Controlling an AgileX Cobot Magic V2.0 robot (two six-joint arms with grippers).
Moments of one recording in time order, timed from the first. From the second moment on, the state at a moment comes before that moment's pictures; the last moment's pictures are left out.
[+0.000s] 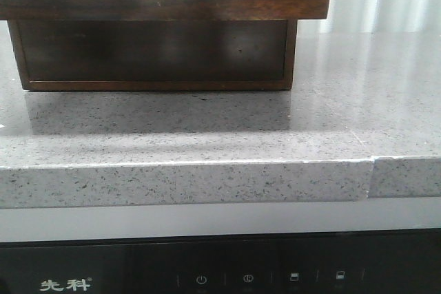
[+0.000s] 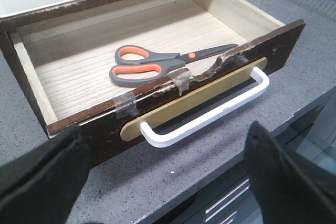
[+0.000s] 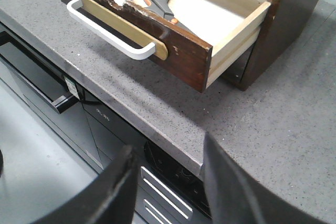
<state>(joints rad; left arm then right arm) -0.40 0.61 -0.99 -0.20 0.87 0.20 0.57 0.52 -1.05 0.15 1.03 -0.13</state>
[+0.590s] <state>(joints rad) -0.40 0.61 -0.99 -0.20 0.87 0.20 0.57 0.52 -1.05 0.15 1.01 -0.13</state>
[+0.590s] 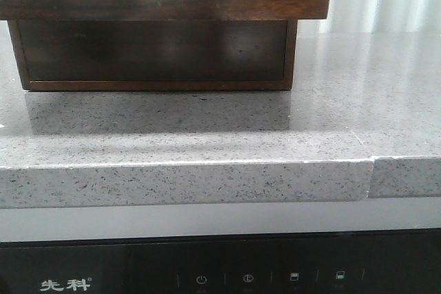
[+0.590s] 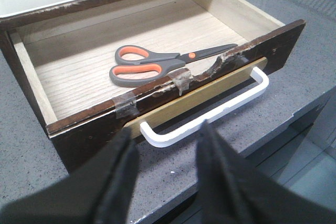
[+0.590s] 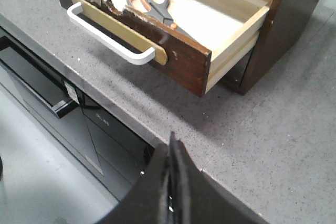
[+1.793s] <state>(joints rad) 0.02 0.19 -0.46 -0.15 0.57 0.20 0.57 0.52 -1.05 0.15 1.01 -0.13</state>
